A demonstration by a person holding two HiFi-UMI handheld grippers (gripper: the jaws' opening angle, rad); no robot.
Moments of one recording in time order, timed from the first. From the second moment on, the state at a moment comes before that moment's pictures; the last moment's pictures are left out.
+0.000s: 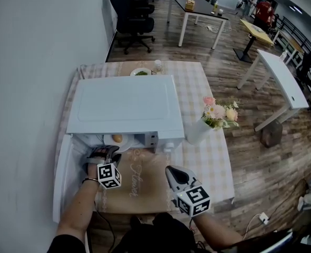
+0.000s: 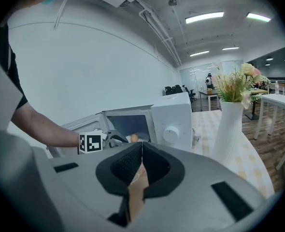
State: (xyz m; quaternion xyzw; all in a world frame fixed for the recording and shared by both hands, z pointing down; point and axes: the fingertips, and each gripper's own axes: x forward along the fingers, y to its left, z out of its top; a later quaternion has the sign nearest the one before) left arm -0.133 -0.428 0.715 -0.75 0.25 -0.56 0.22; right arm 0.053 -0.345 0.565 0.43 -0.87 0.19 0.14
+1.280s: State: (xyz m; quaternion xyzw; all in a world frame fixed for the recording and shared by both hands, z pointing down) left arm -0.155 -0.486 0.721 -0.74 0.34 -0.57 0.15; right arm 0.059 -0.352 0.578 0.43 -0.87 0.20 0.15
